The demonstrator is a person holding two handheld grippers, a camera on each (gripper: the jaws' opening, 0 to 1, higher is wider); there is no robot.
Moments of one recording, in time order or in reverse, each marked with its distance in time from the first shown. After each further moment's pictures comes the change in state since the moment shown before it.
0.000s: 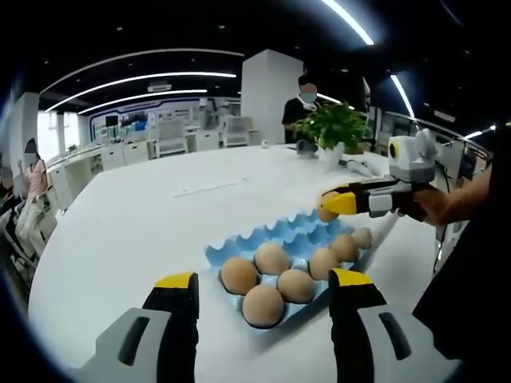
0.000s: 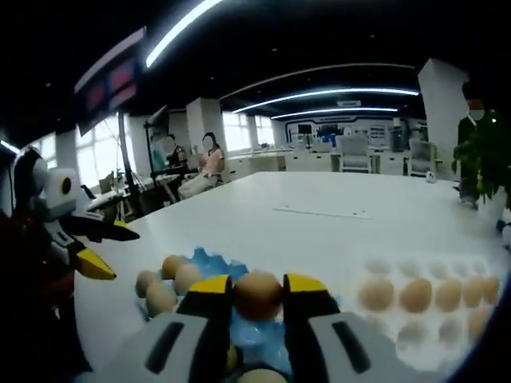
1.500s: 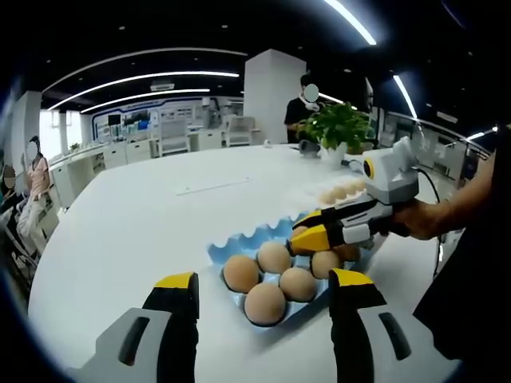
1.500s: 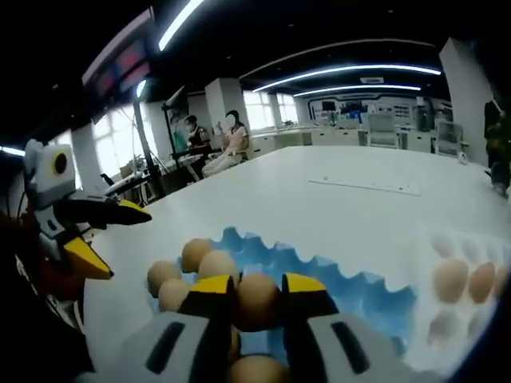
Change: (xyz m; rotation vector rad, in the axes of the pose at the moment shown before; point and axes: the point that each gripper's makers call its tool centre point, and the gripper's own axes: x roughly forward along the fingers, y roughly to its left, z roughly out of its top) left arm -0.002 0.004 -0.001 -0.008 0.002 0.015; right arm 0.046 0.041 -0.032 0.054 0.120 0.127
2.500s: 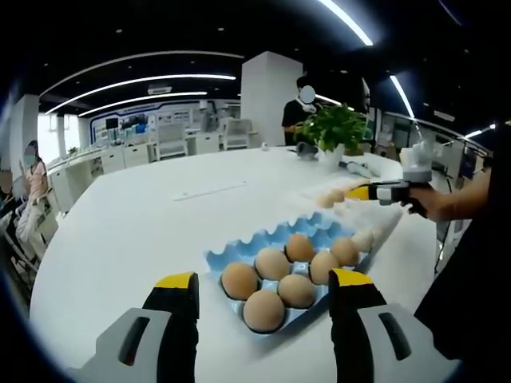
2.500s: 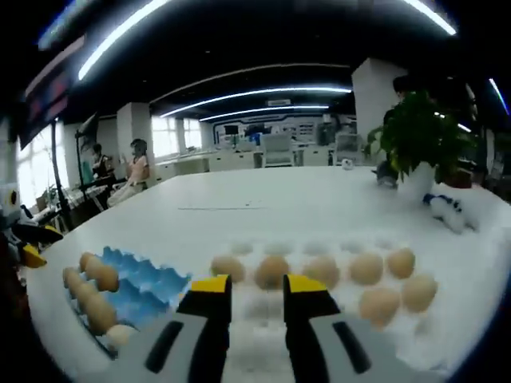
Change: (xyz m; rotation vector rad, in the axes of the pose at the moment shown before) left arm 0.002 -0.004 0.006 0.018 -0.012 -0.010; right arm -0.179 -0.196 -0.002 0.113 -0.166 -0.685
